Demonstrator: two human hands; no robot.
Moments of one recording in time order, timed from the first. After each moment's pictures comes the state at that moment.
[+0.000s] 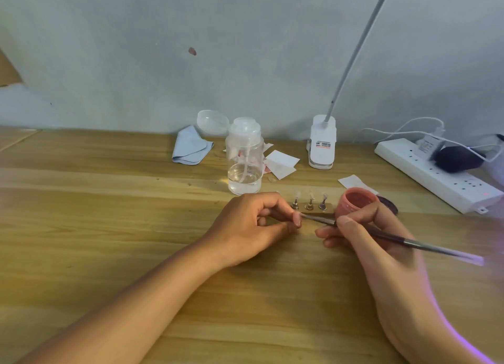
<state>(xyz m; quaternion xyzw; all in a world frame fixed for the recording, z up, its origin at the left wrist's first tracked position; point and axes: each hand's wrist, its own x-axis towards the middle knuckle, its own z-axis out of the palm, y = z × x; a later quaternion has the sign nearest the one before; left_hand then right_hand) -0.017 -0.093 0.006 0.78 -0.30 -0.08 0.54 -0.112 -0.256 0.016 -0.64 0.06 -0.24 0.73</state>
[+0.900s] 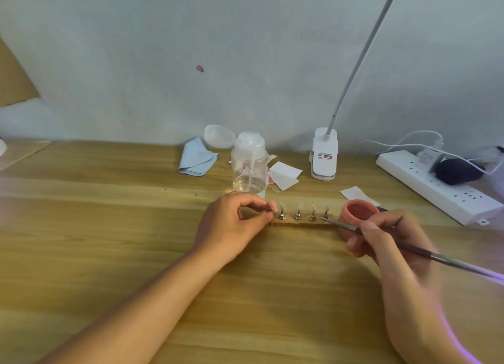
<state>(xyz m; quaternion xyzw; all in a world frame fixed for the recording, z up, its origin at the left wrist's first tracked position) -0.006 -0.078 0.004 0.85 -0.15 0.07 0.49 -0.112 -0.266 0.012 -0.65 0.04 -0.33 0.69</state>
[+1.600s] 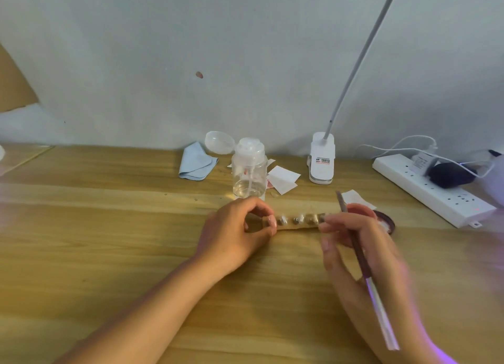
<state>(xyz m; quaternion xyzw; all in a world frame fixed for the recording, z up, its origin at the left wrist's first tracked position) -0.006 -0.076 0.000 0.89 -0.19 0.06 0.41 -0.114 -0.253 0.008 -0.85 -0.07 -0.38 0.36</state>
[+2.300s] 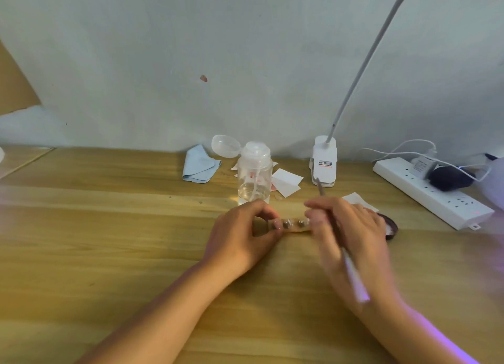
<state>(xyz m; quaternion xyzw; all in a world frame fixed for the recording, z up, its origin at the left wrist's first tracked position) -0.004 -0.076 -0.005 0.88 -0.20 0.07 0.43 -0.086 -0.237 0.024 -0.88 -0.05 -0.35 0.31</state>
